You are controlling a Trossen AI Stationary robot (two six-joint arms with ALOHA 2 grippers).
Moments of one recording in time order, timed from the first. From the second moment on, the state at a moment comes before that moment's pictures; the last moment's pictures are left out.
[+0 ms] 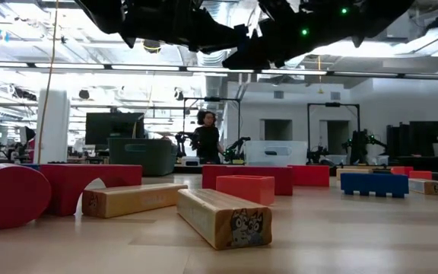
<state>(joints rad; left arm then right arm) 0.20 1.51 0.96 0.44 0.26 0.38 0.00 1.51 0.81 0.48 0.34 -0.27</state>
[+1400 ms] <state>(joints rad) 0.06 1.35 0.72 0.09 -0.08 0.19 -0.54 1.71 1.16 -0.40 0.13 -0.11</state>
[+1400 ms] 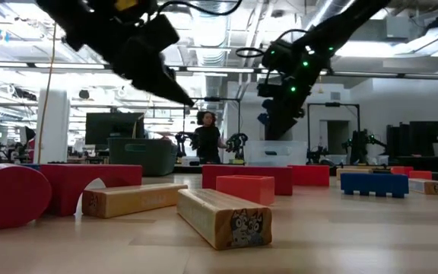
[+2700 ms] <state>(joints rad) 0.01 1.26 0.65 0.05 -0.22 0.14 -0.63 1.59 0.91 -0.68 0.19 0.21</state>
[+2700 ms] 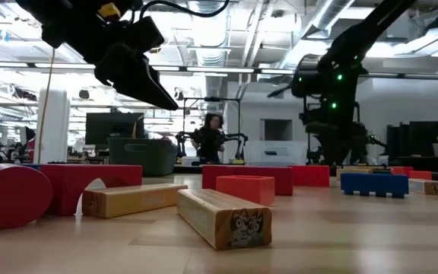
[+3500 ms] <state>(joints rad) 0.01 1.26 0.65 0.00 -0.28 0.14 -0.52 1.58 0.90 -0.80 0.24 0.24</state>
